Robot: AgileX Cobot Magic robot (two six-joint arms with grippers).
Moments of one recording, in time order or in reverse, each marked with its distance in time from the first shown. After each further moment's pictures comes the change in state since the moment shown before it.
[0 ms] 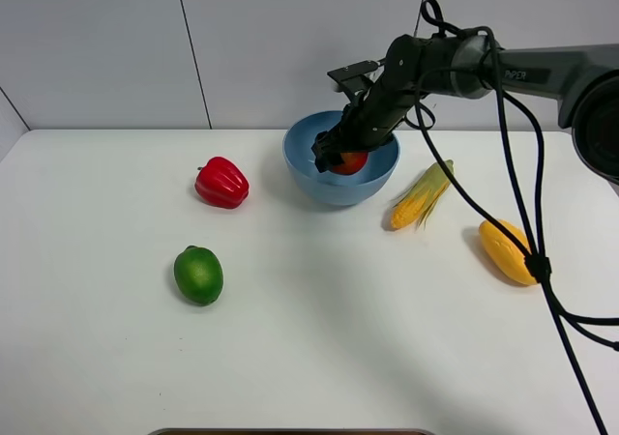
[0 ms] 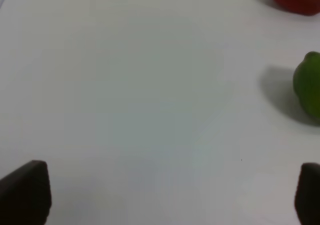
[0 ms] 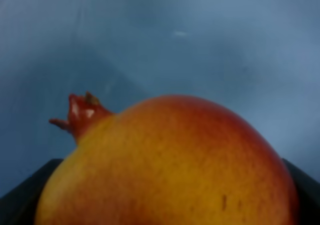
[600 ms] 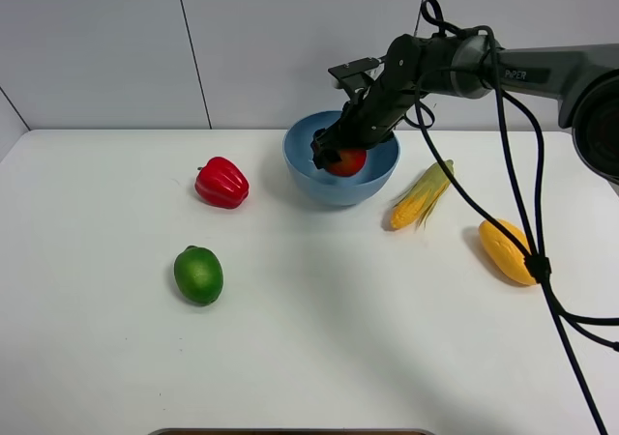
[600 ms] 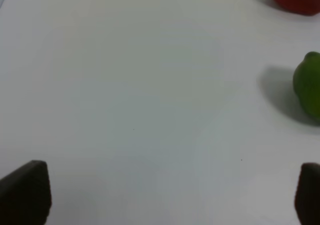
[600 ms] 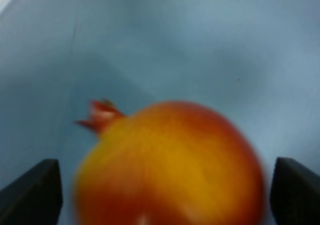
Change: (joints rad) left arm 0.000 0.000 0.000 0.000 0.000 0.000; right arm 0.000 0.000 0.000 0.000 -0.019 0.010
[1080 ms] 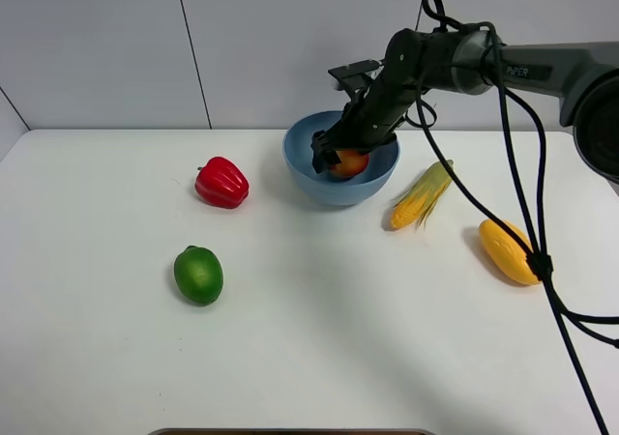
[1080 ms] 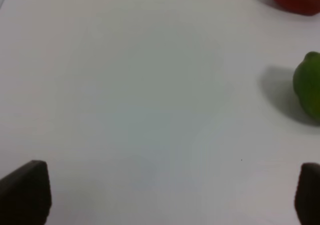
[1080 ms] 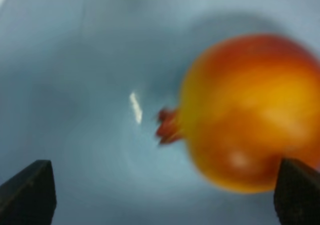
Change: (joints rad) left arm 0.000 0.000 0.000 0.000 0.000 0.000; right arm 0.000 -0.017 -0.032 -0.002 0.107 0.028
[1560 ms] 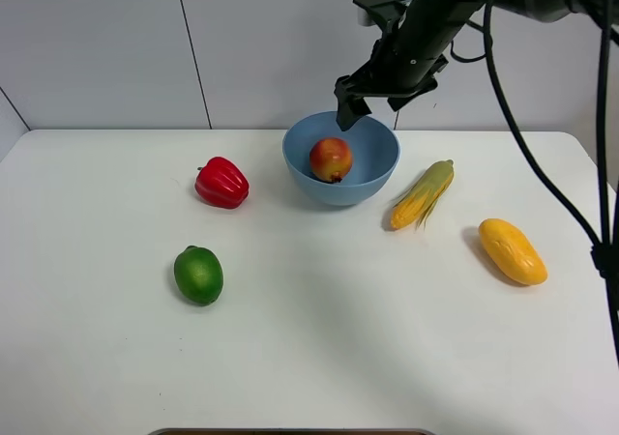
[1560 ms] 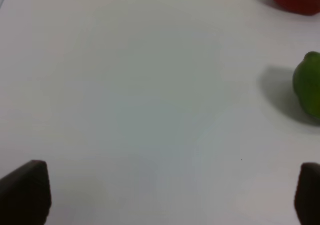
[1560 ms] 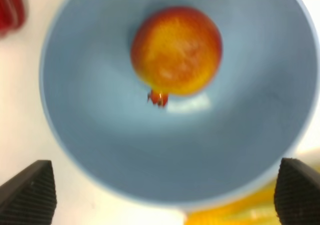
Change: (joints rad) left arm 0.000 0.000 0.000 0.000 0.000 0.000; right arm 0.000 -0.224 -0.052 -0.150 0.280 0.124
